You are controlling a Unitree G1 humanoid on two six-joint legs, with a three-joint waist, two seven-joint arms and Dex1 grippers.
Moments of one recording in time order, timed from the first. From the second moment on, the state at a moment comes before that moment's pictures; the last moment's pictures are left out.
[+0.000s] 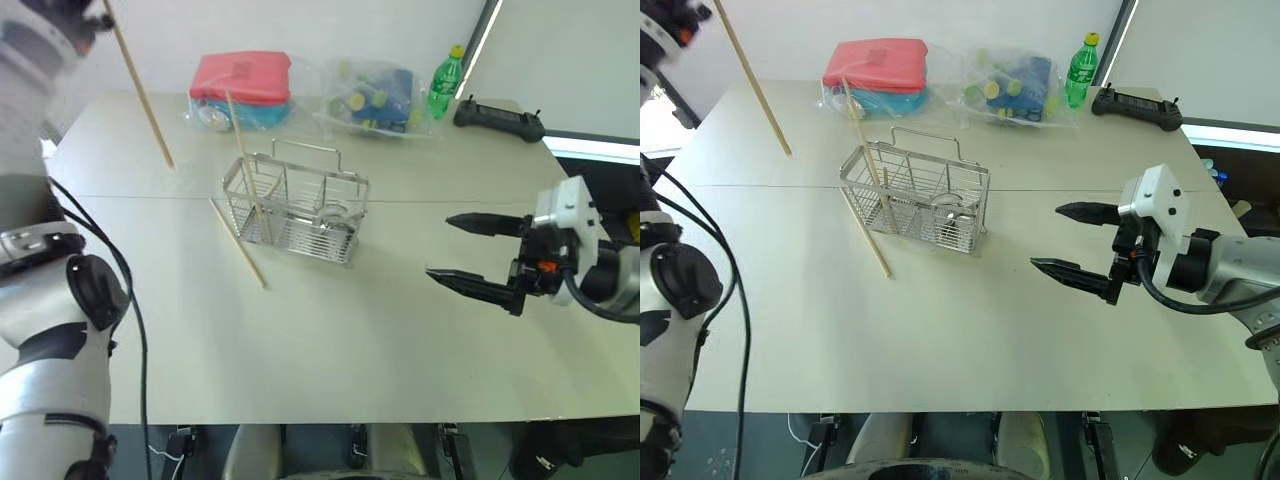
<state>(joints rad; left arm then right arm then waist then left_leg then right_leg) -1.25 0.70 0.40 0.43 -0.50 0.51 -0.60 -0.12 -1.00 -0.41 -0.59 0.87 0.77 0.87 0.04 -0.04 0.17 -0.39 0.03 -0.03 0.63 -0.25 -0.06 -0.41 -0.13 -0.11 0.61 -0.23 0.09</state>
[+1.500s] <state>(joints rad) -1.11 0.41 0.34 0.31 -0.65 0.48 -0.51 -0.06 -0.96 -0.48 -0.66 0.97 0.80 0.69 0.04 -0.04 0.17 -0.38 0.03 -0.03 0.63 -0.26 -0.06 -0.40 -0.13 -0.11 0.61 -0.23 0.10</state>
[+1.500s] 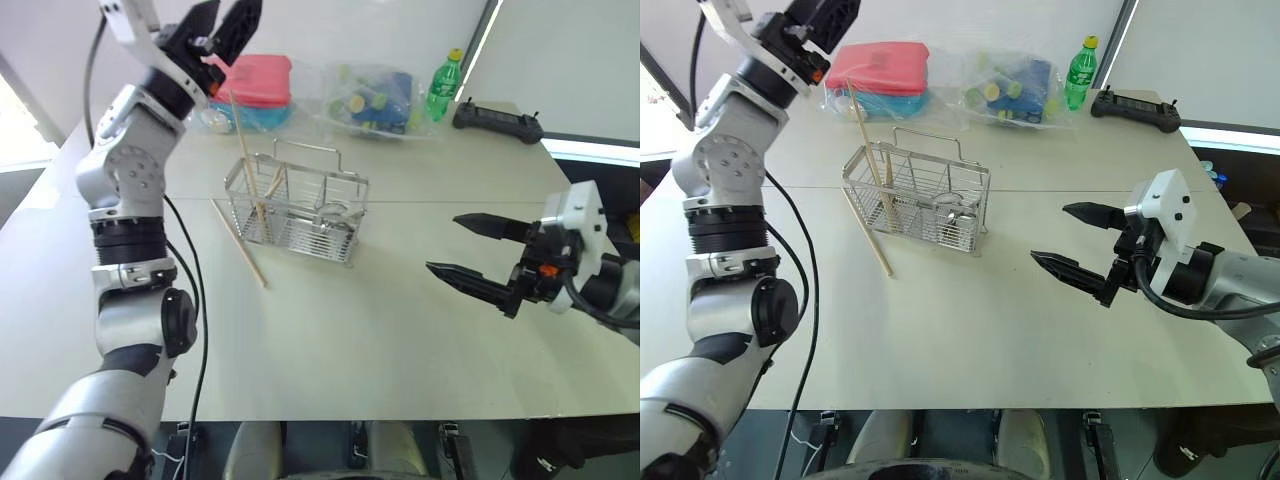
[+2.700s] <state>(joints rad) -1.17 0.26 0.57 0.85 -0.36 0.95 0.55 -0.08 -0.92 -0.39 -0.70 0.98 0.79 0.63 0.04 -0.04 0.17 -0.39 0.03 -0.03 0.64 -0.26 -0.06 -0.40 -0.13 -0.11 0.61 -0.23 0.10</state>
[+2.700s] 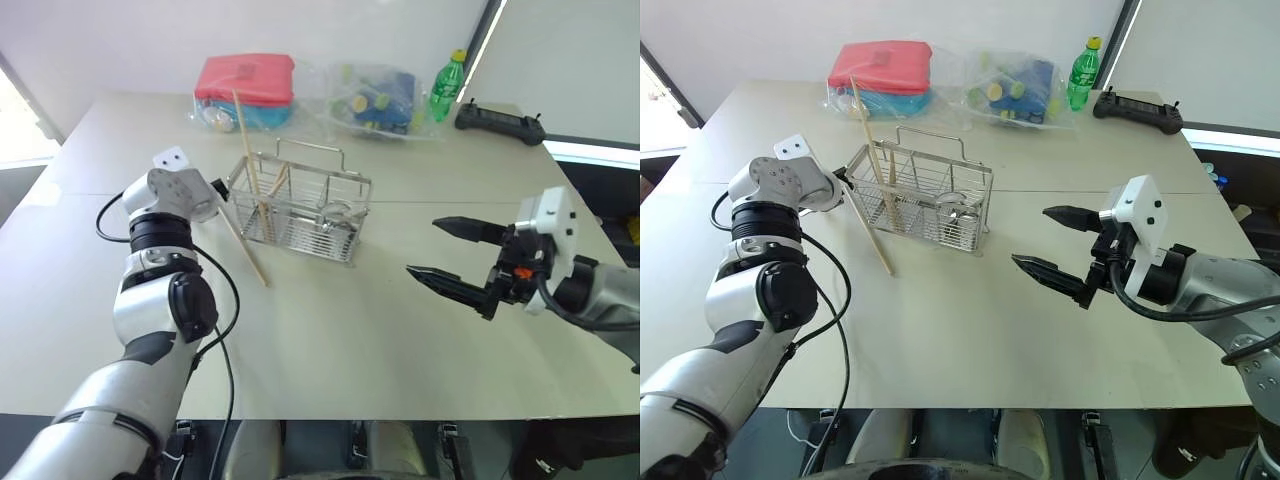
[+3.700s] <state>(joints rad) -1.27 0.34 0.52 1.18 -0.32 0.76 0.41 -0.07 -0.91 -0.40 -0.71 1.01 0.79 0.58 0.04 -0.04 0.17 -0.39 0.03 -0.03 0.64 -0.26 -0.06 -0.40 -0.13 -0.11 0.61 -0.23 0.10</state>
